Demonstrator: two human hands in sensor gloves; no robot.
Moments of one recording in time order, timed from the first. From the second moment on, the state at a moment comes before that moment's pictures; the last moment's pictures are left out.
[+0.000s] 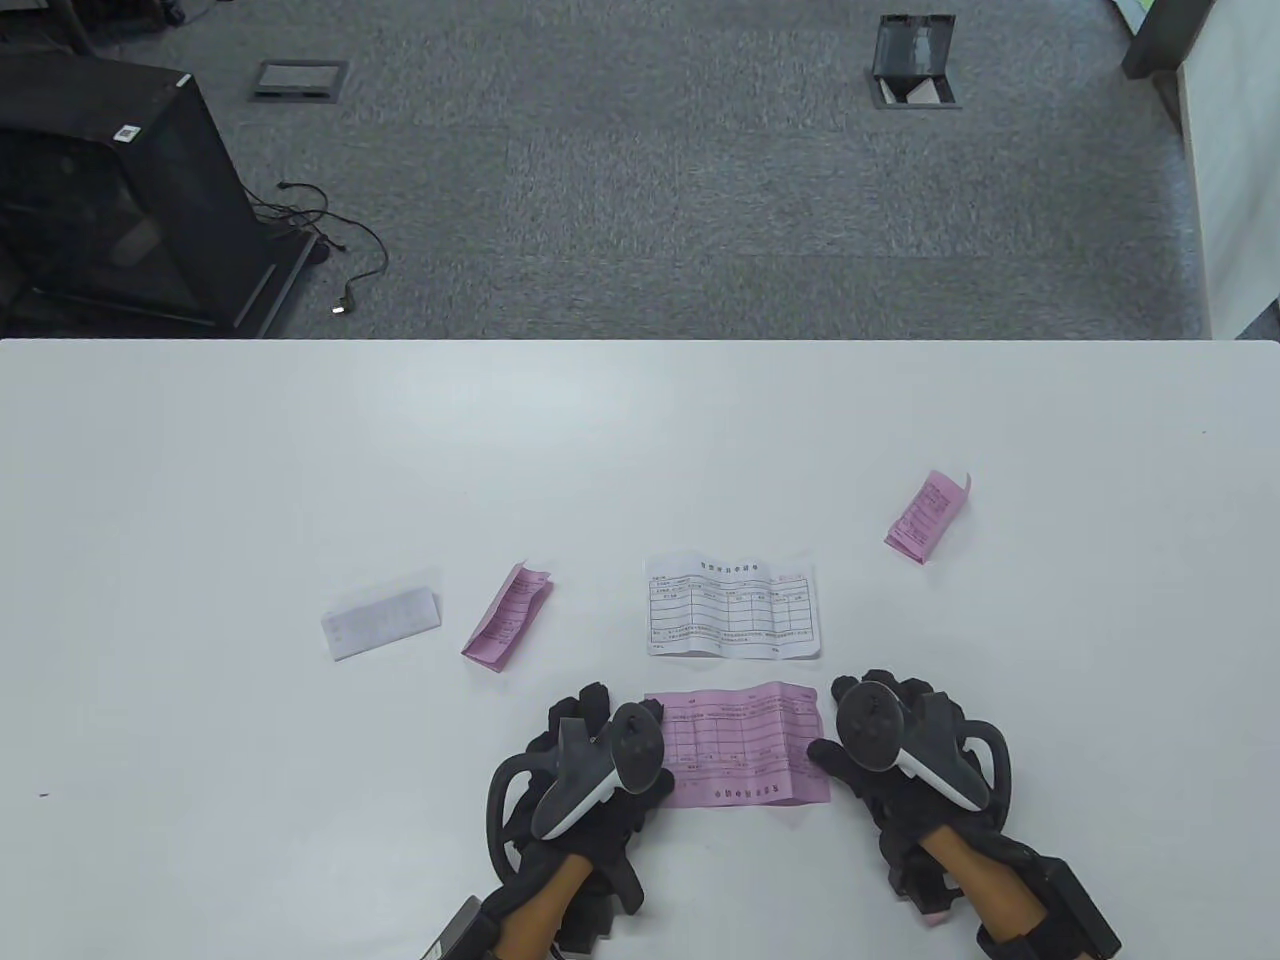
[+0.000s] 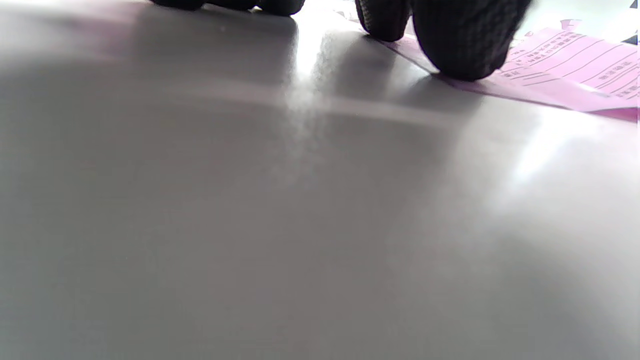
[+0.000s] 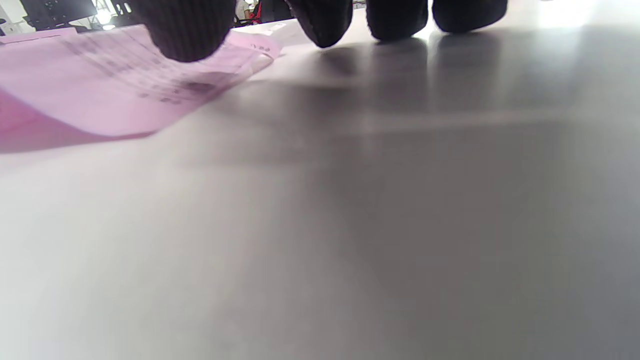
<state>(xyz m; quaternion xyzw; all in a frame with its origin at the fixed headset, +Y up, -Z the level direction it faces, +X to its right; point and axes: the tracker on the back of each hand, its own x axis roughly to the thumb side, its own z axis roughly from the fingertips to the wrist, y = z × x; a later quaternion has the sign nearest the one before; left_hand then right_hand) -0.068 -0.779 -0.208 -0.20 -0.03 0.07 0.98 0.206 -0.777 -0.231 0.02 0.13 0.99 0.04</state>
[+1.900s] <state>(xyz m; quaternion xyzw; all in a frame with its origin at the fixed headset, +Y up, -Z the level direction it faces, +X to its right) -0.104 -0.764 -0.209 -0.12 -0.12 0.58 0.80 0.196 -0.687 -0.205 0.20 0.00 0.81 0.55</state>
